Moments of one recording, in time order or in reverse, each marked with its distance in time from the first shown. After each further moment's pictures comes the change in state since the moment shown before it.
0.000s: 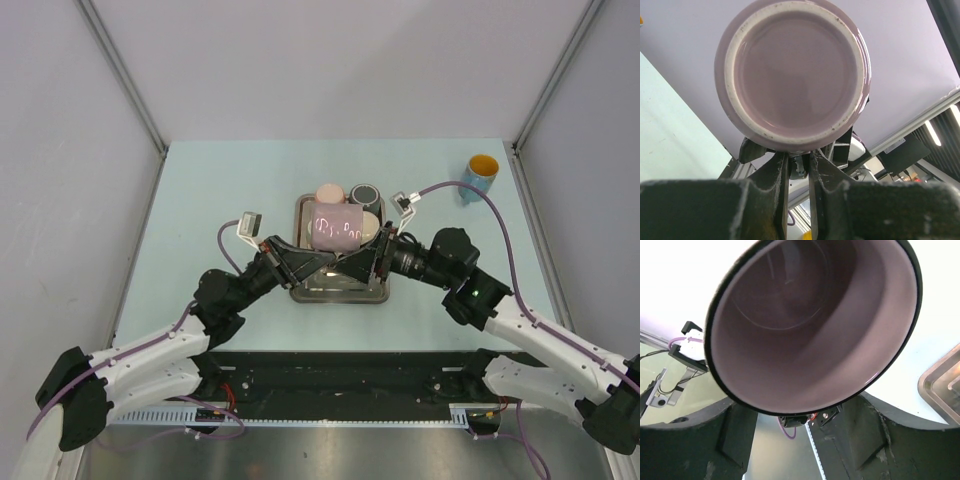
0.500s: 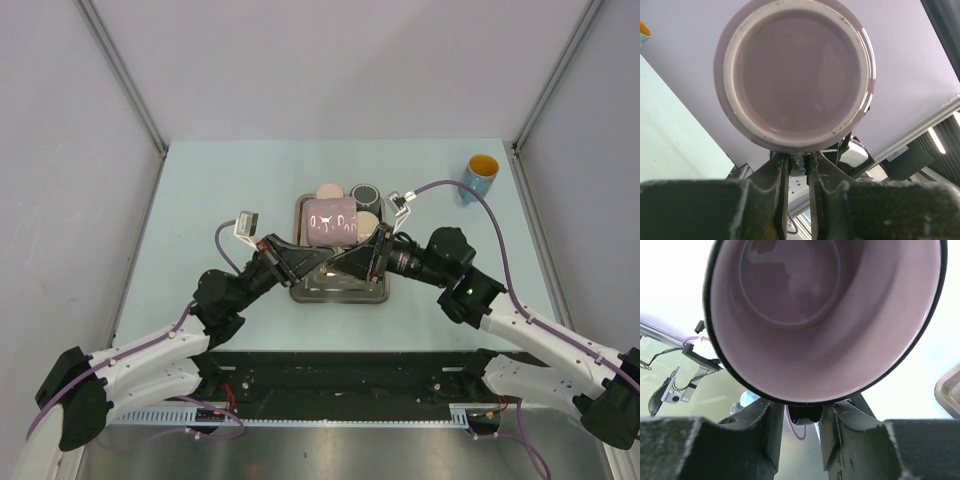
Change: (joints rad) left arm -0.002 0.000 0.000 0.010 -0.037 0.008; right arm 0.005 0.039 0.000 0.075 -0.020 0.043
